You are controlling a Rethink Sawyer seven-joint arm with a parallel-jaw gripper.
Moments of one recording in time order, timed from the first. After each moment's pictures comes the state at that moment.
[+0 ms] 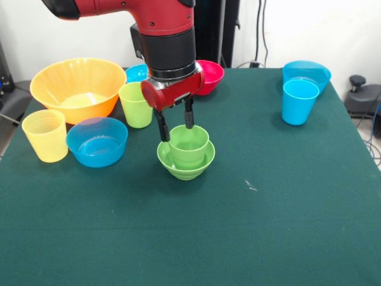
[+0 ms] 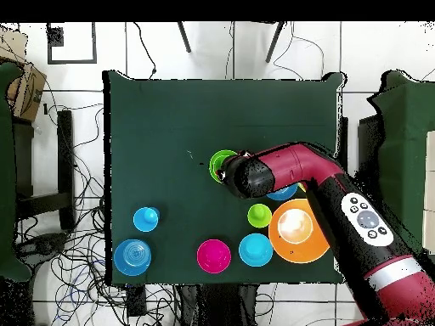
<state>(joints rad) -0.85 -0.55 0.81 1.70 -0.84 0.72 1.37</state>
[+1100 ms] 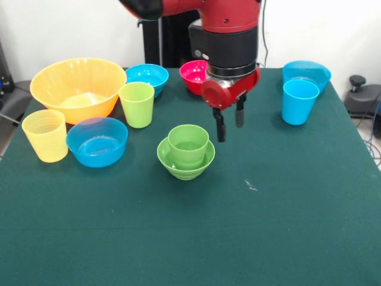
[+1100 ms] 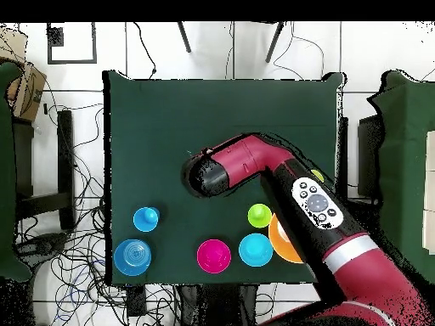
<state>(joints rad) -0.68 -0.57 0.80 1.70 -0.85 0.70 1.37</state>
